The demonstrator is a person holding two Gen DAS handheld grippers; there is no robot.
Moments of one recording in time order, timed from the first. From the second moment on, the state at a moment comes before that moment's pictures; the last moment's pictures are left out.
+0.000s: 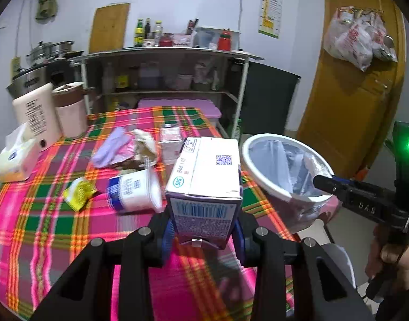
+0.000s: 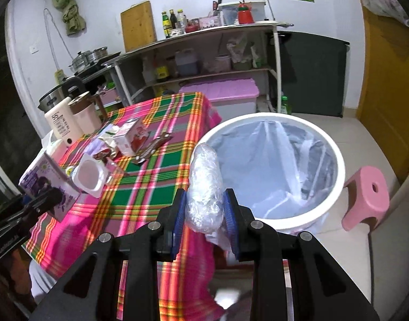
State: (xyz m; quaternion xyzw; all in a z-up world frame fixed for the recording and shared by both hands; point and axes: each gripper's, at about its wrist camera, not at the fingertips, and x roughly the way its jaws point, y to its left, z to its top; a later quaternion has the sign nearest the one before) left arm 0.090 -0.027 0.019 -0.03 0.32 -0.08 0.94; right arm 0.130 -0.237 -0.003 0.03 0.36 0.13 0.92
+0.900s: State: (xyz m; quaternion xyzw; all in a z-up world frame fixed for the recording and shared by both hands) left arm 0.205 -0.142 0.004 0.00 0.36 -0.21 0.91; right arm 0.185 -0.294 -0.030 0.02 0.39 0.07 0.92
